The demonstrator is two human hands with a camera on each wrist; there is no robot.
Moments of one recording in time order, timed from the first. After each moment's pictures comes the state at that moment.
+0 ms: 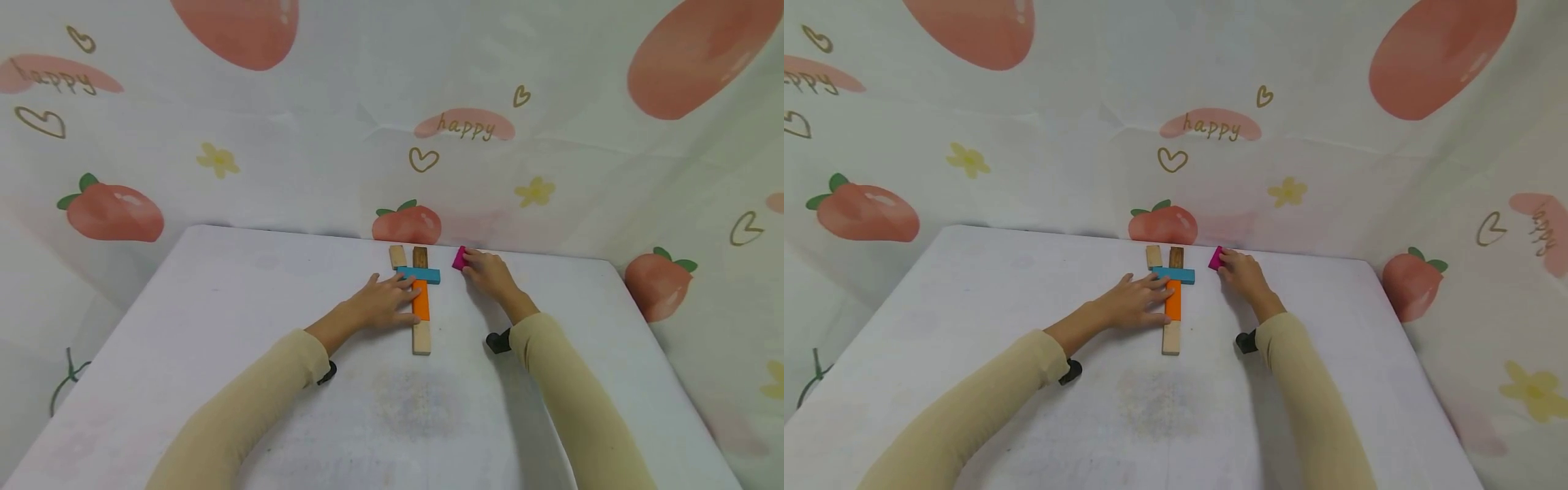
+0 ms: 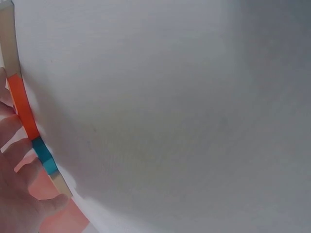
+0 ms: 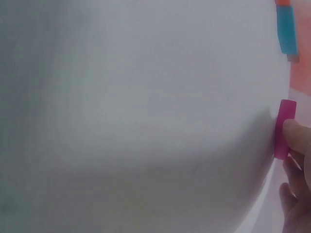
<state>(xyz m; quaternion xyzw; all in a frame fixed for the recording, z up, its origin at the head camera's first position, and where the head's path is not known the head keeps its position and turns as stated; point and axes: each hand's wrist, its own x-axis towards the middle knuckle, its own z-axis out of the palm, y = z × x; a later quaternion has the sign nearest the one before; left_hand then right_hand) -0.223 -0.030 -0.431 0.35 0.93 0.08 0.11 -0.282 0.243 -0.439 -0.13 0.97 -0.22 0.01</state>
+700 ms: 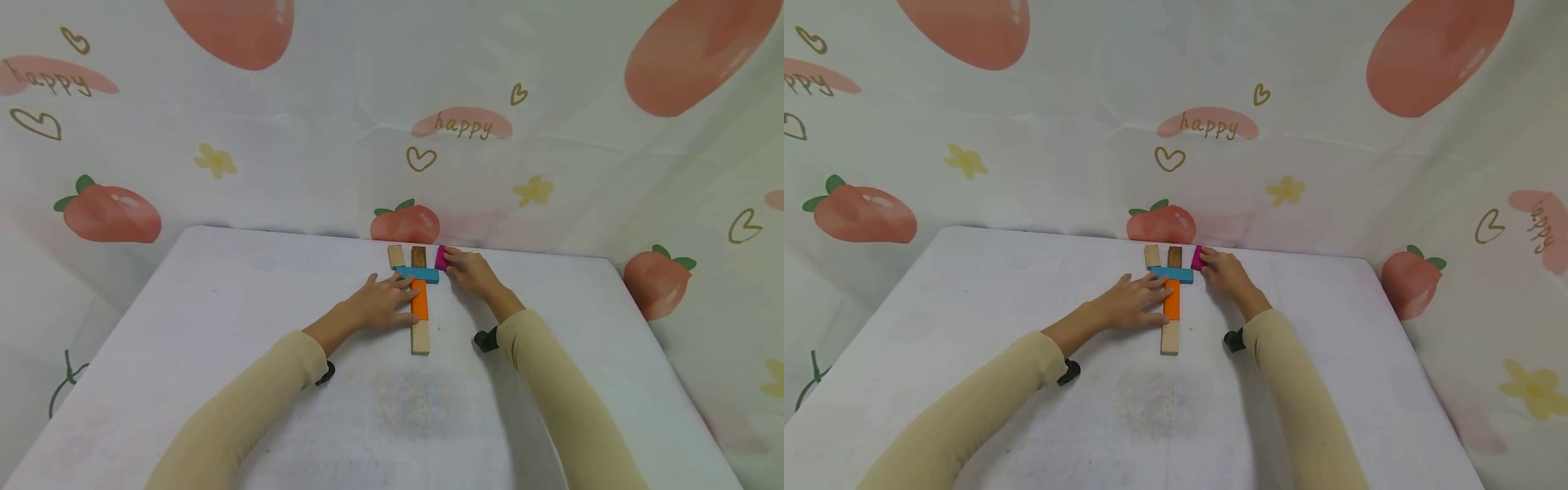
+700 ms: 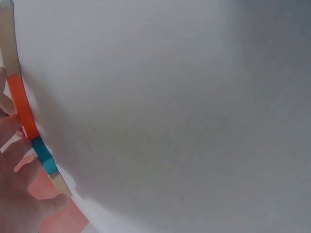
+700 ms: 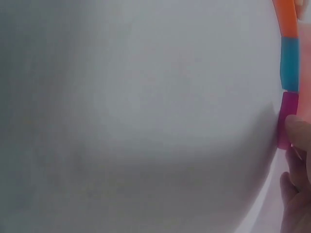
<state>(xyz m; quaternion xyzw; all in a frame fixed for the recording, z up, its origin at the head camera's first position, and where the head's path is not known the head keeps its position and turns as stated) -0.222 -0.029 -0.428 0.35 0.93 0.08 0.11 -0.287 0.219 -0.443 -0.18 0.95 -0.24 0.03</state>
